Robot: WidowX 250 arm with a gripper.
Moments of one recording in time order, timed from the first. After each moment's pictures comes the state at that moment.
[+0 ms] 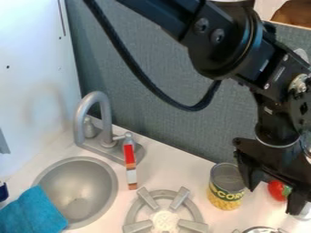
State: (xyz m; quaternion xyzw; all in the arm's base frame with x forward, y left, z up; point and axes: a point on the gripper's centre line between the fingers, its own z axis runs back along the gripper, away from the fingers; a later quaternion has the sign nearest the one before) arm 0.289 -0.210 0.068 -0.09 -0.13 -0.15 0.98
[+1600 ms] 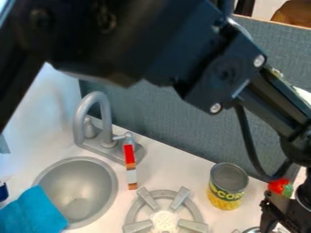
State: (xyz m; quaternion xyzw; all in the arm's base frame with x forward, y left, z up) arm 0.305 -0.254 -0.031 0.01 -0.04 -0.20 0.98
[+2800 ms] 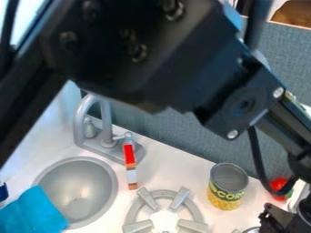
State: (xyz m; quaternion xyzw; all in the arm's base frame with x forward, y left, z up) arm 0.290 -0.256 -0.048 0.03 -0.01 -0.21 0.98
